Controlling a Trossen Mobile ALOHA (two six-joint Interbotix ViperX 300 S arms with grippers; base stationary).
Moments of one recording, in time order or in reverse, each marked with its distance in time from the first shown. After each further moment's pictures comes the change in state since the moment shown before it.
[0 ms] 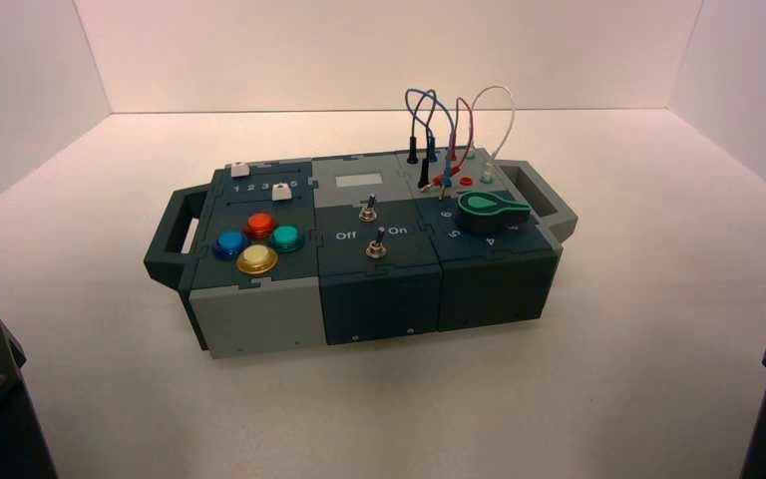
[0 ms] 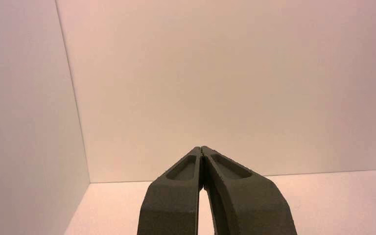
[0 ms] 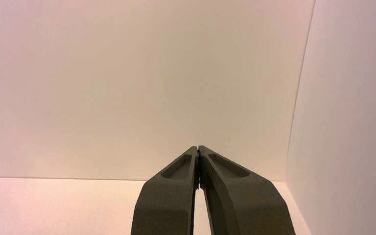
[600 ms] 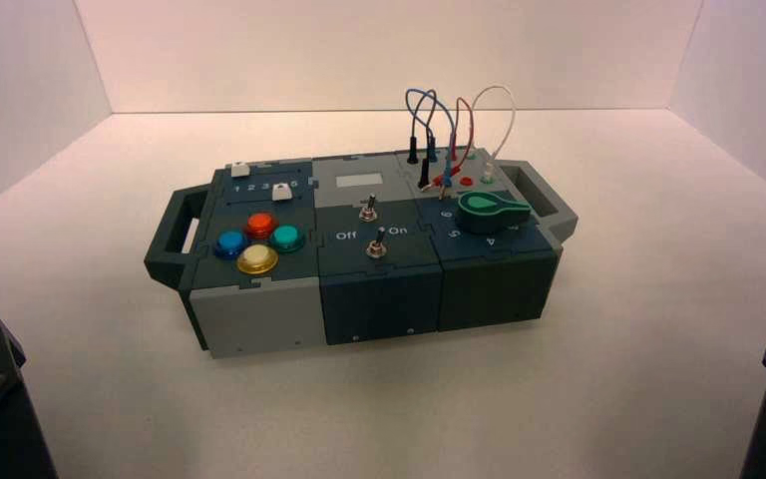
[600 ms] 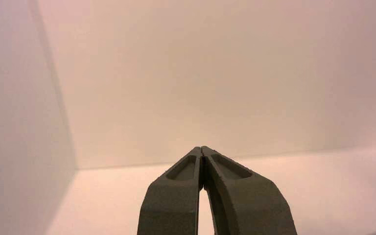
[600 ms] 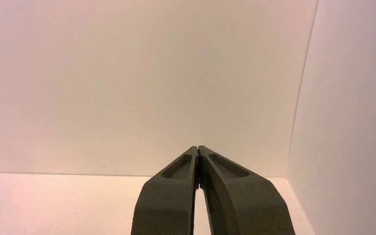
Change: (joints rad) left arm -0.064 0.028 -0.014 0.000 0.074 0.002; right arm 0.011 0.011 -0.003 0.002 0.026 0.002
